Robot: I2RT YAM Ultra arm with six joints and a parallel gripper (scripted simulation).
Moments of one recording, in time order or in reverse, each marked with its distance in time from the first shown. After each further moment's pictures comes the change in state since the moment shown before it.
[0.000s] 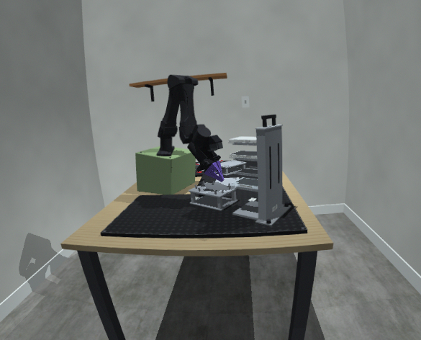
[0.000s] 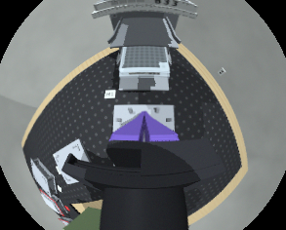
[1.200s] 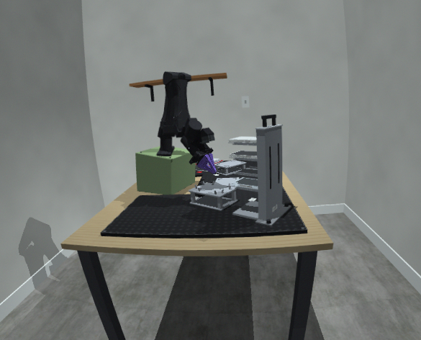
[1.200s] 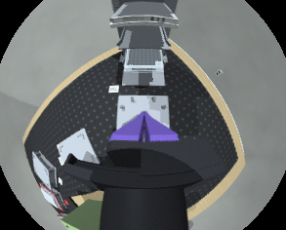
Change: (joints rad) arm -0.053 -0.186 -0.152 -0.020 -0.041 -0.035
